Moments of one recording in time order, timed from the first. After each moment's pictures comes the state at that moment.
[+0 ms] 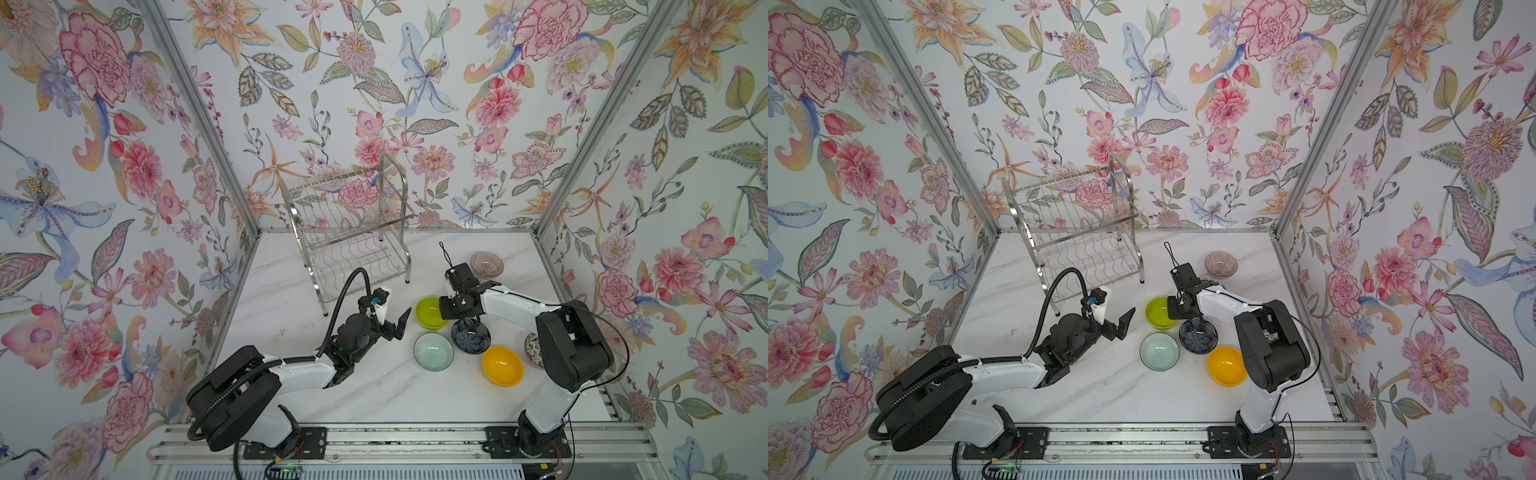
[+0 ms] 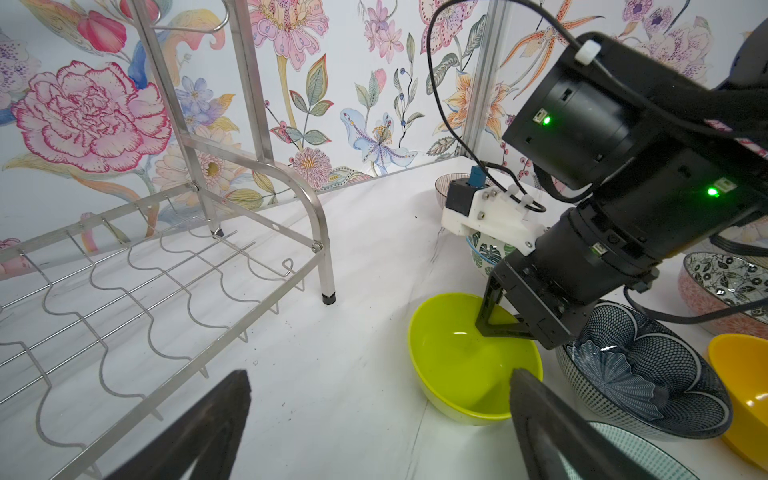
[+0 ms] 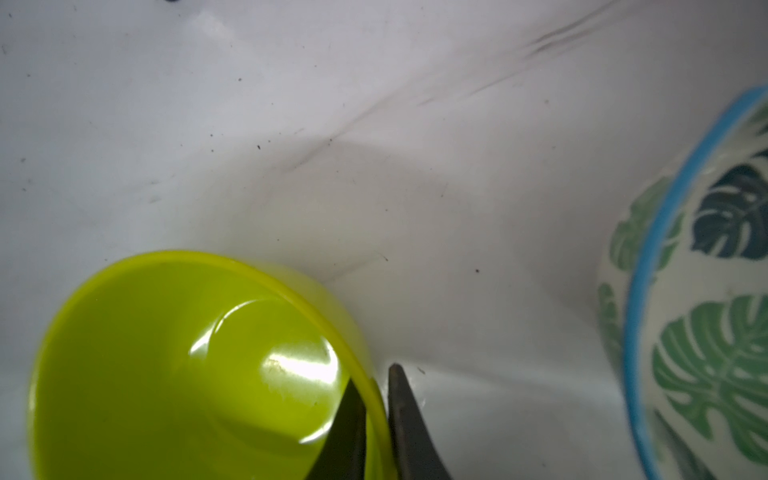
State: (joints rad) left arm -0.83 1.44 0.49 0.81 -0.22 -0.07; right arm 0.46 1.77 1.10 -0.46 -0.02 0.31
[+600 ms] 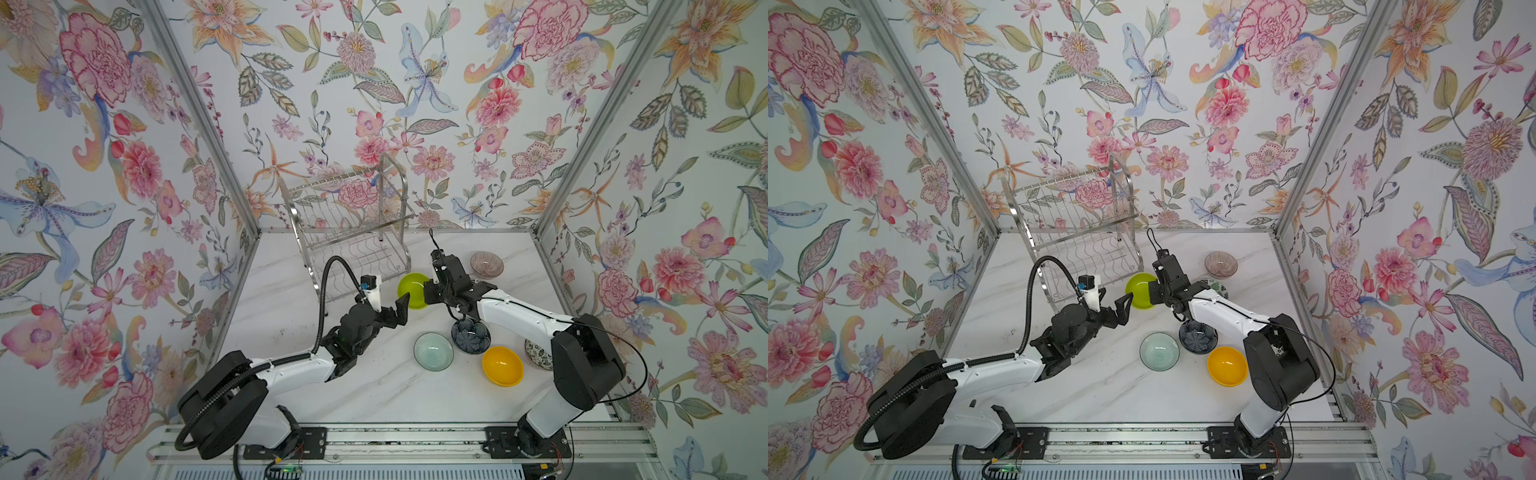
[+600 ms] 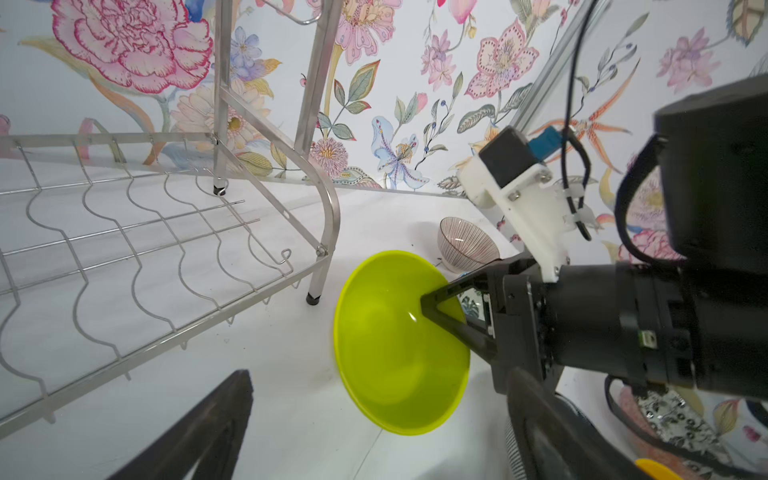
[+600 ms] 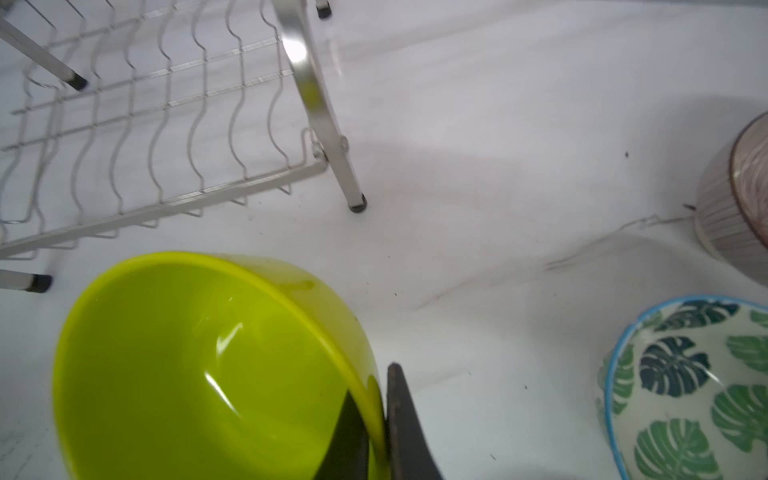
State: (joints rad) left arm -0.82 1.39 0.61 0.62 -0.30 -0.46; right arm 0.62 1.63 1.12 -0.21 0.16 0.31
